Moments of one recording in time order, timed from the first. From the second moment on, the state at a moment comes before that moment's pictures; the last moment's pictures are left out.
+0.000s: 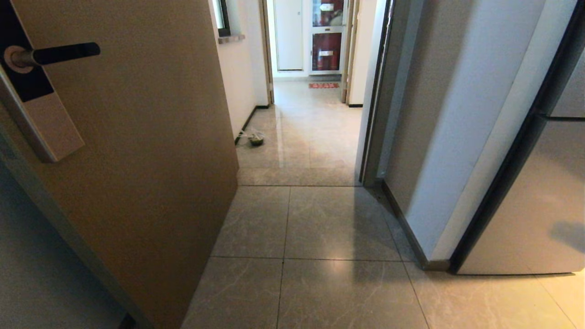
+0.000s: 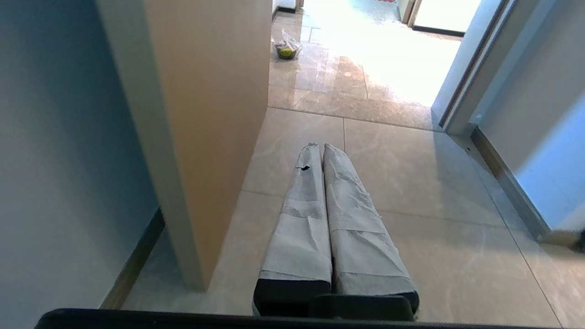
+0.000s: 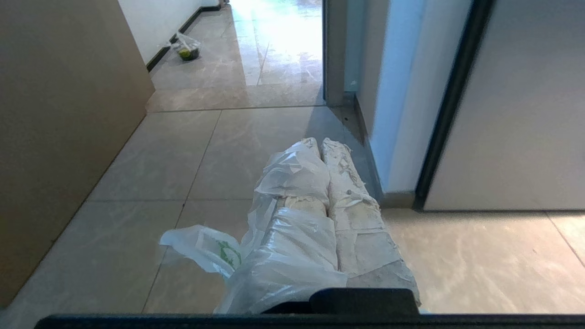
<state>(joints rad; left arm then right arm) 0.00 0.00 0.00 -0.01 0.02 -0.10 -0.01 0.00 0.00 -0.01 -0.01 0.03</state>
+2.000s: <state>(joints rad) 0.00 0.00 0.00 -0.01 0.02 -0.10 -0.01 0.00 0.00 -0.01 -0.01 0.03</state>
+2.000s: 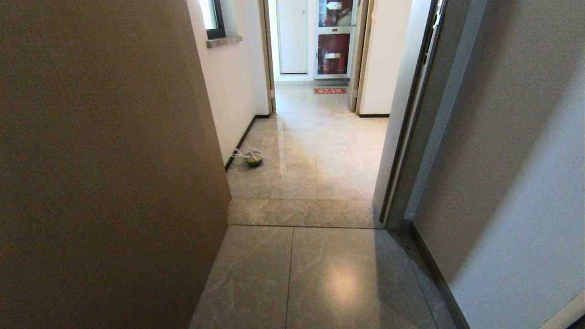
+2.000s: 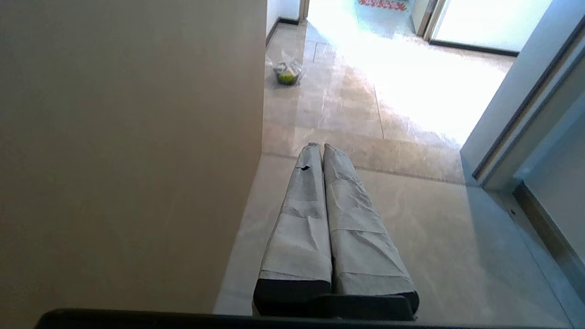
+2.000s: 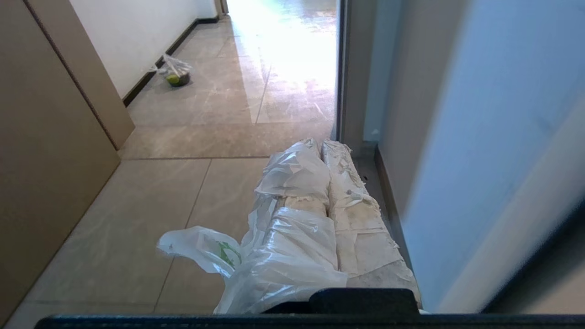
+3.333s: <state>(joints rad) 0.00 0.00 0.00 -0.01 0.02 -0.10 -0.01 0.00 0.00 -0.01 -0.01 0.03</state>
